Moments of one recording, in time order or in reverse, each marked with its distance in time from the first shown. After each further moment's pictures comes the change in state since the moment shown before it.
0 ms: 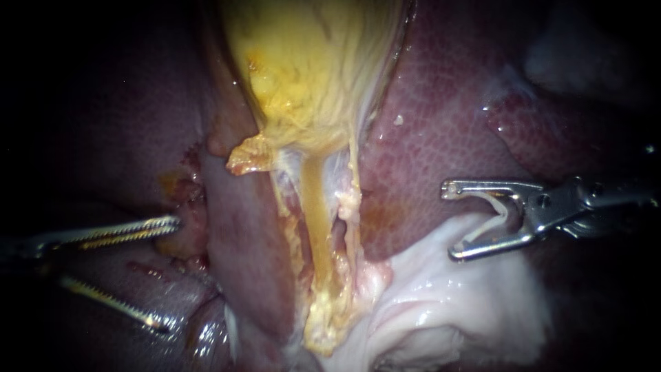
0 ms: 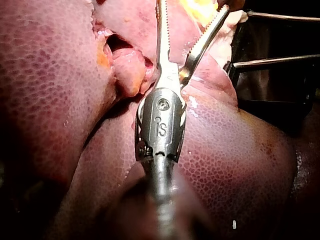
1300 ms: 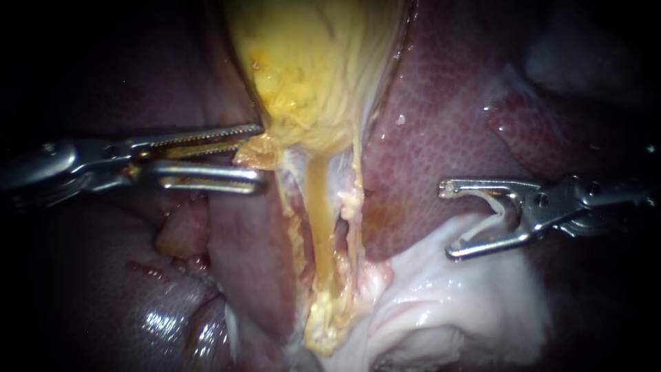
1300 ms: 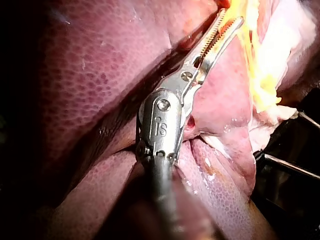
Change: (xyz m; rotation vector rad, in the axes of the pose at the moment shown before) right arm 0.000 0.000 0.000 -0.002 0.001 0.001; left arm 0.001 0.011 0.007 -0.148 0.022 -0.180
